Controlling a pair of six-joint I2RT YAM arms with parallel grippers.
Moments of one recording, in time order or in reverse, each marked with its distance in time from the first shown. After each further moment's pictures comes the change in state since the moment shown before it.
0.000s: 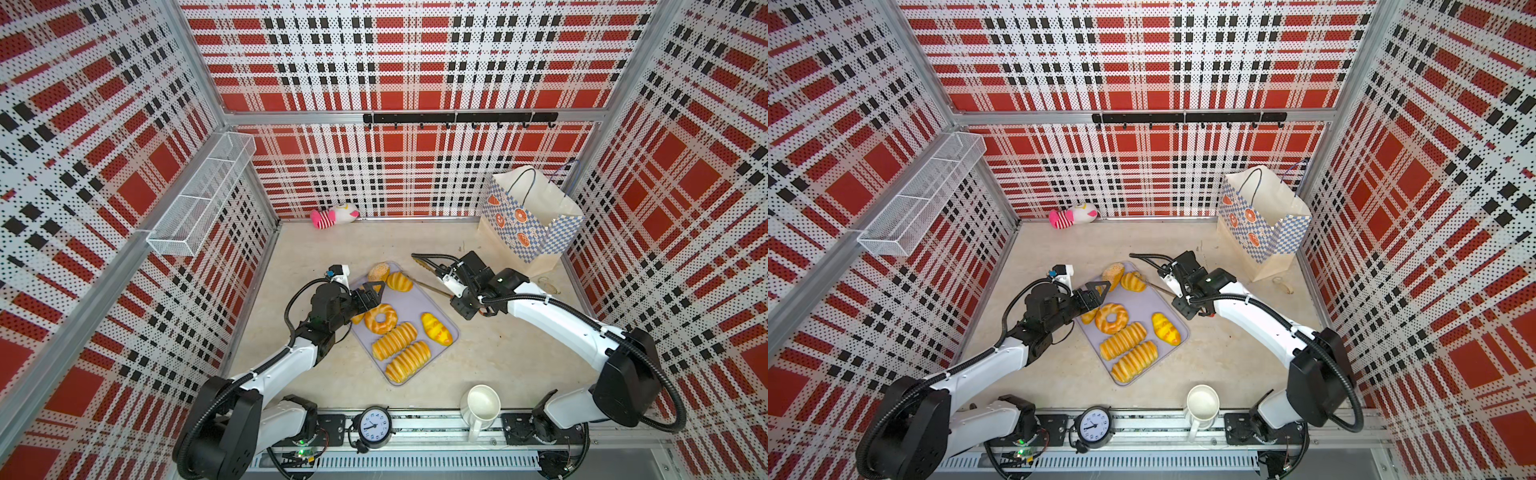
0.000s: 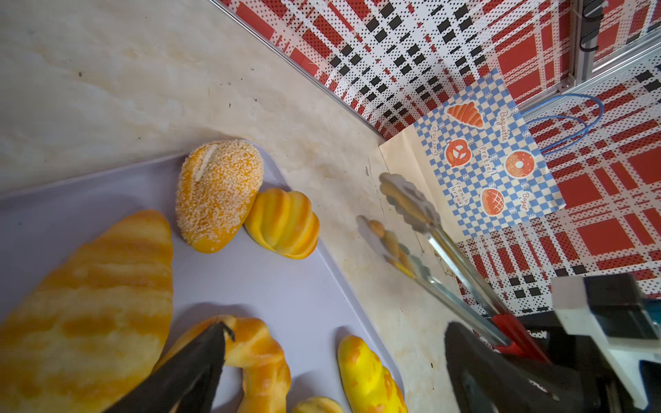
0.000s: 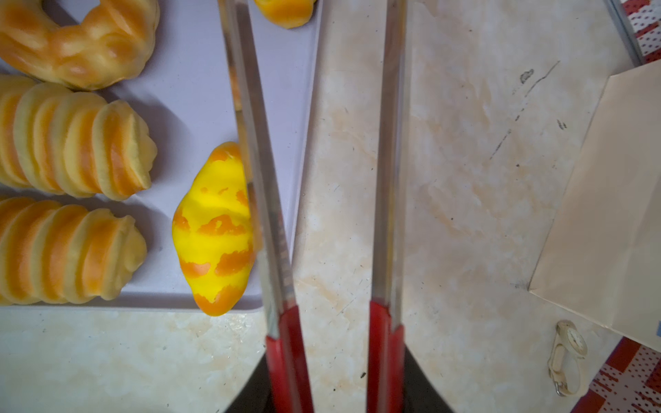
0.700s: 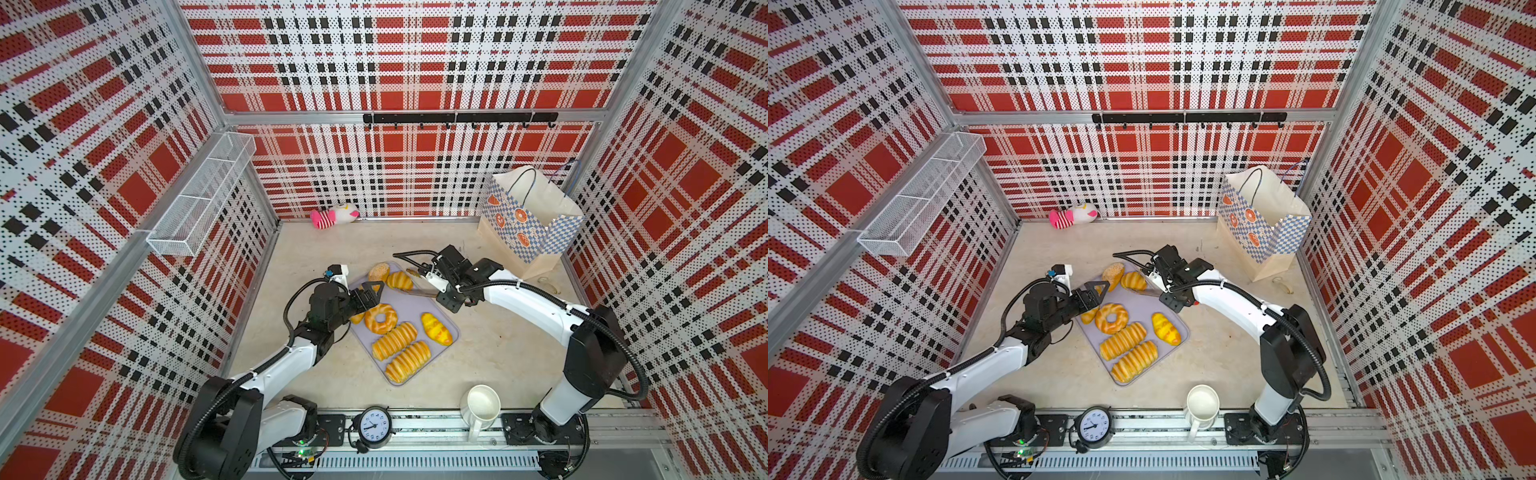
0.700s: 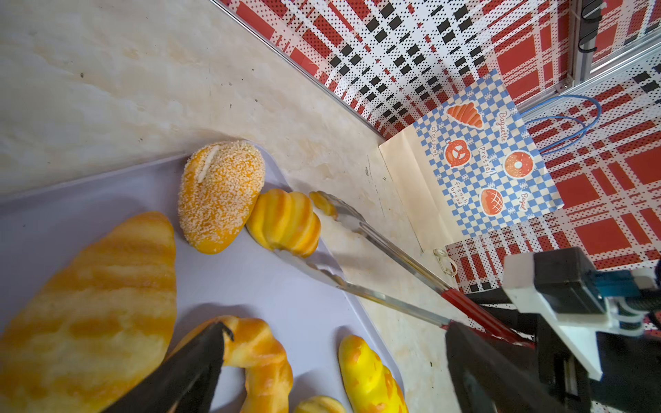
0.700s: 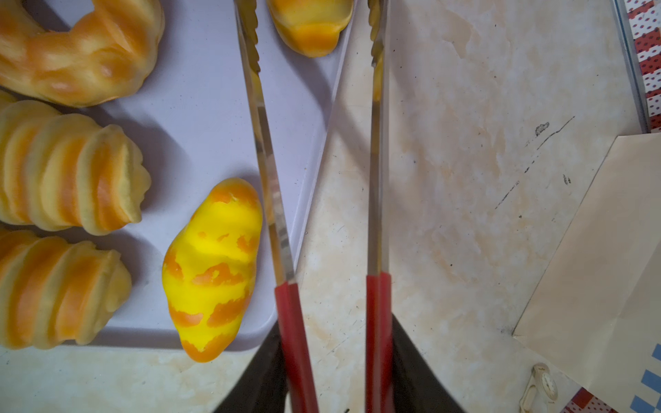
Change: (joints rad) left arm 0.021 0.002 0.000 0.000 0.024 0.003; right arm 0.042 0.182 0.159 -0.024 0.026 -0.067
